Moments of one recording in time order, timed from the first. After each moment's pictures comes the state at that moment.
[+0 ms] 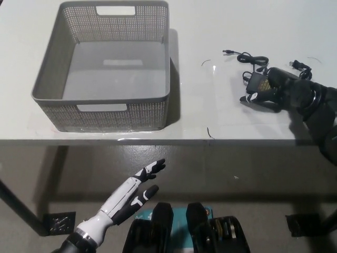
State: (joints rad) left_arm -0.15 0.21 -0.21 0.09 0.19 -0.25 -0.26; right_arm -1.15 -0.28 0.40 1.41 -0.49 -0.06 0.11
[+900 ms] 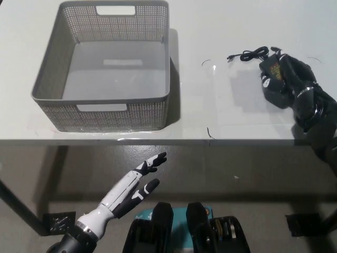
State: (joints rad) left_arm -0.18 0.21 -0.21 0.09 0.19 -0.25 -0.26; right_arm -1.12 -0.27 0.35 1.41 -0.48 -0.18 -0.24
